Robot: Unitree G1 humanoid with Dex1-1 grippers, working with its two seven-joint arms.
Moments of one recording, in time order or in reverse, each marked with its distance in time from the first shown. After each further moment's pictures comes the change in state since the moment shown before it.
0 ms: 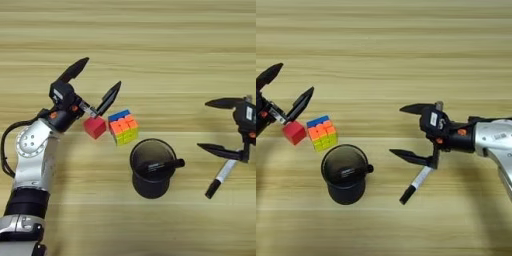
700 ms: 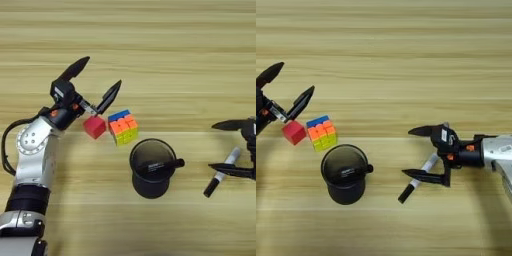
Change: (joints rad) left arm -0.025 0.001 0.001 0.032 -0.001 -0.002 -0.009; right arm -0.035 0.009 0.026 0.313 0.006 -0.158 0.221
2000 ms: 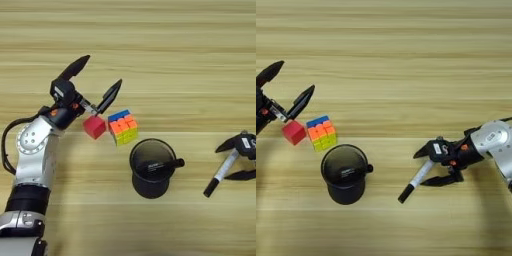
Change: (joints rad) left arm 0.001 0.000 -0.002 -0.018 0.000 -0.001 0.000; right arm -0.239 -0.010 0.224 0.434 -0.284 -0.350 0.165
